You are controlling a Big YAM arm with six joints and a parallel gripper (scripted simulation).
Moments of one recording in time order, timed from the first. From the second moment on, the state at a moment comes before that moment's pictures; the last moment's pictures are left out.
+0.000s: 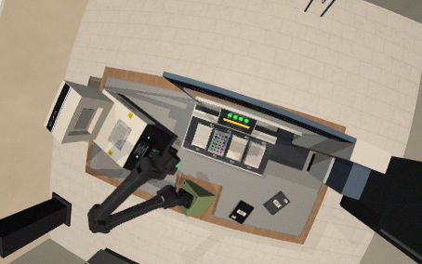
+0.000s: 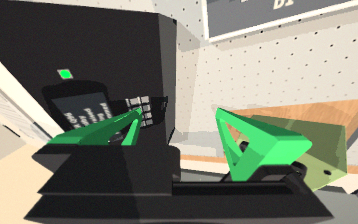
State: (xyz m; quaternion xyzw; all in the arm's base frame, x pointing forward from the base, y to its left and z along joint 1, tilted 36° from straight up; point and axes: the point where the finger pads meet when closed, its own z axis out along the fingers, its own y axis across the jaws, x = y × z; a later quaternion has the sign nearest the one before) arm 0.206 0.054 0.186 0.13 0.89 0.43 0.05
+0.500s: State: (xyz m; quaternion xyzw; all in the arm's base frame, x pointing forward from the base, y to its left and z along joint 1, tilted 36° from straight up) arm 0.258 0.022 0.158 0.09 0.92 0.38 0.06
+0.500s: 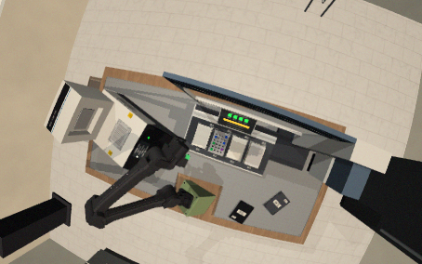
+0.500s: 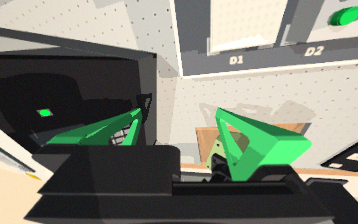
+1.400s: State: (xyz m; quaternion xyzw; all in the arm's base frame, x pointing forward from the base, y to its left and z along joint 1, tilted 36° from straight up) arm 0.361 -0.039 0.115 0.03 0.95 0.29 0.08
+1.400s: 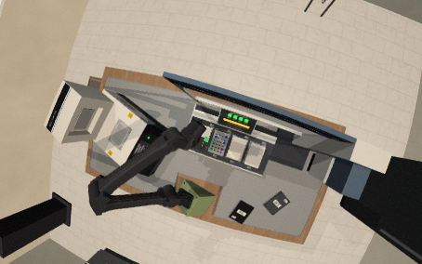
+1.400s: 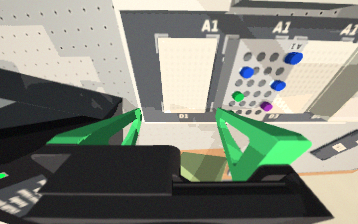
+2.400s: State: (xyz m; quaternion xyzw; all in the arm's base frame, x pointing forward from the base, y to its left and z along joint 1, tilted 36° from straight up) arm 0.372 -0.045 0.101 0.03 0.95 0.30 0.07
